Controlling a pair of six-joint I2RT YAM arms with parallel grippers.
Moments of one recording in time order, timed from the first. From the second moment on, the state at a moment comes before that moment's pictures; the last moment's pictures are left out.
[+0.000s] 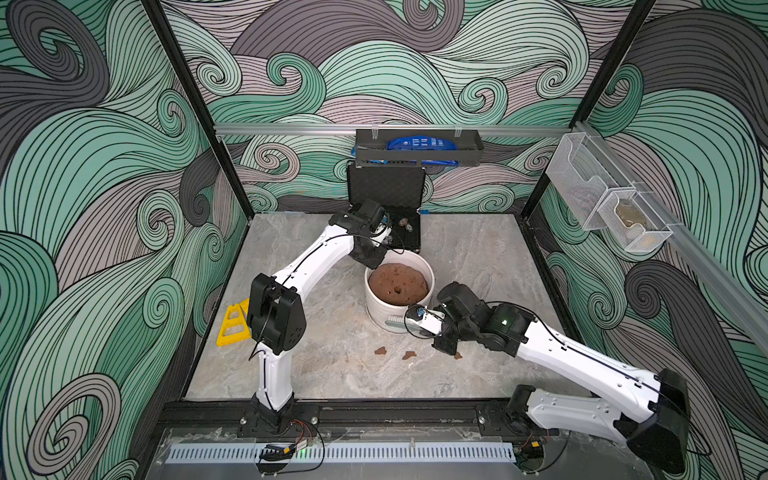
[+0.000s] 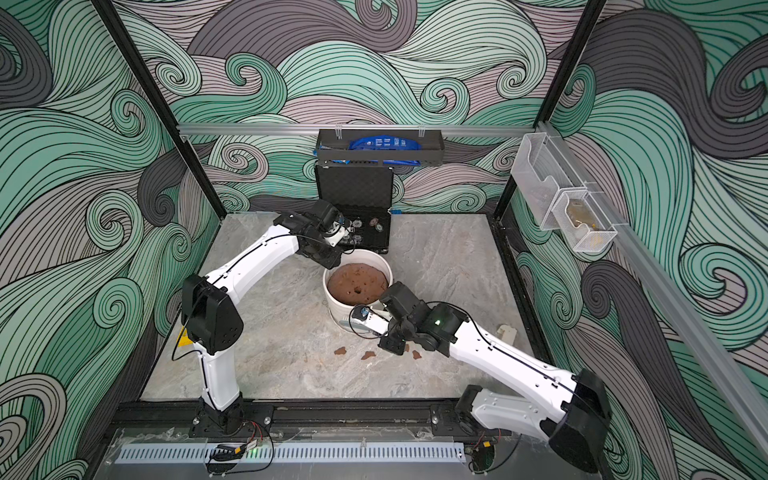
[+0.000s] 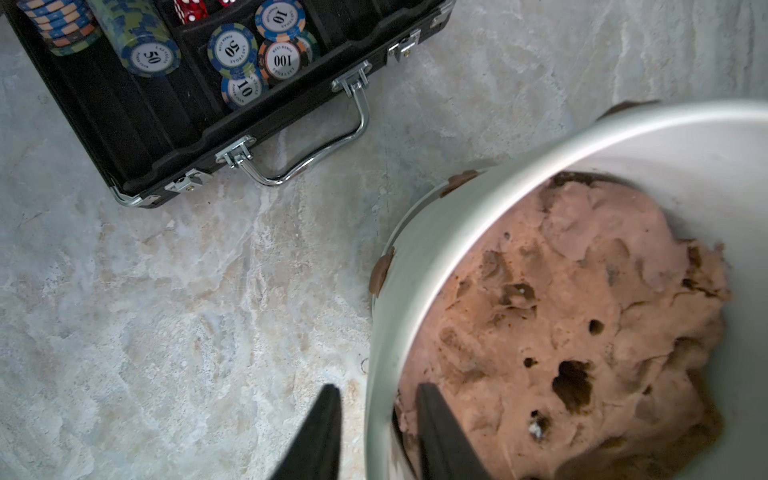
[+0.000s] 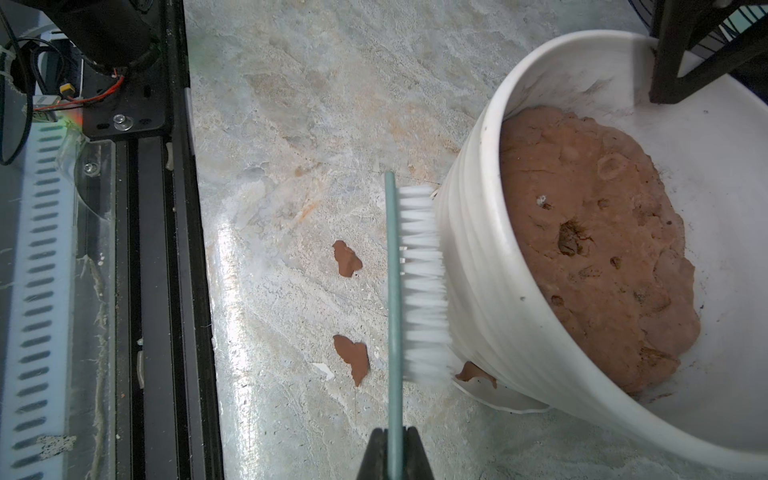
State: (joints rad) left arm -0.53 1.94 1.87 -1.09 0.03 0.05; right arm 0.87 1.11 0.91 -0.75 -0.11 -0.41
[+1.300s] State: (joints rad) left arm -0.80 1.80 1.70 -1.31 -0.24 -1.03; right arm 0.85 1.06 0.91 -0.74 -0.17 -0.42
